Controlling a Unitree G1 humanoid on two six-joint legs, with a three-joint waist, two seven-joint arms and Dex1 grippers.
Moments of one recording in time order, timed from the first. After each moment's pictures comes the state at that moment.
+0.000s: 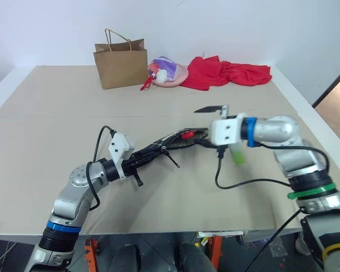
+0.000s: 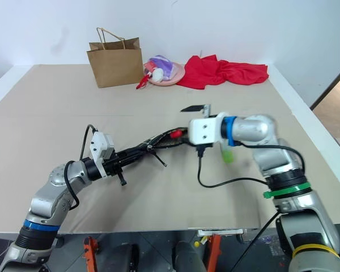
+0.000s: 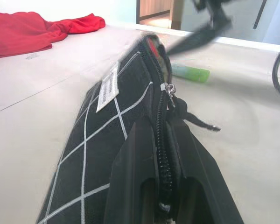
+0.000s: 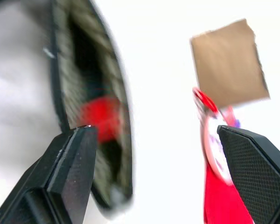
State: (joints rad) left arm -0.29 0.40 -0.07 -0.18 -0.41 0.29 -0.83; right arm -0.76 -0.77 0.17 0.14 -0.10 -0.21 0.99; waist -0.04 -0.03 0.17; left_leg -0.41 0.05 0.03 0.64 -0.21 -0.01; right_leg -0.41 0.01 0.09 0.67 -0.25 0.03
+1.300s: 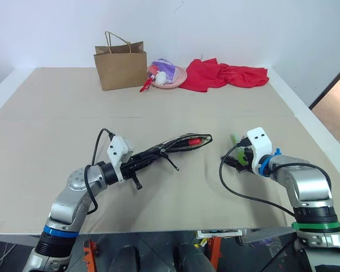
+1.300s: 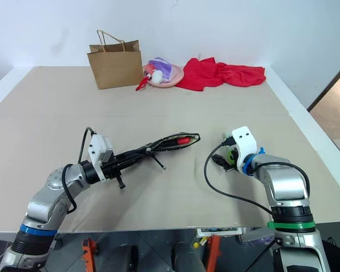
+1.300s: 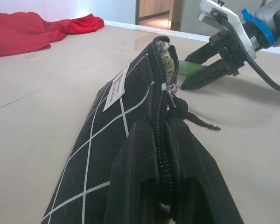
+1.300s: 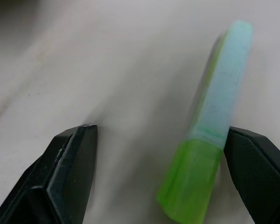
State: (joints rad) left arm -0.25 0.41 -0.07 -0.22 -0.42 0.31 -0.81; right arm -0.44 -0.61 -0.08 -0.07 0.17 0.98 0.56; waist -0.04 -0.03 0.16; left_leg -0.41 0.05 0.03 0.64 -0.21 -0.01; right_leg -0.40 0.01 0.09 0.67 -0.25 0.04
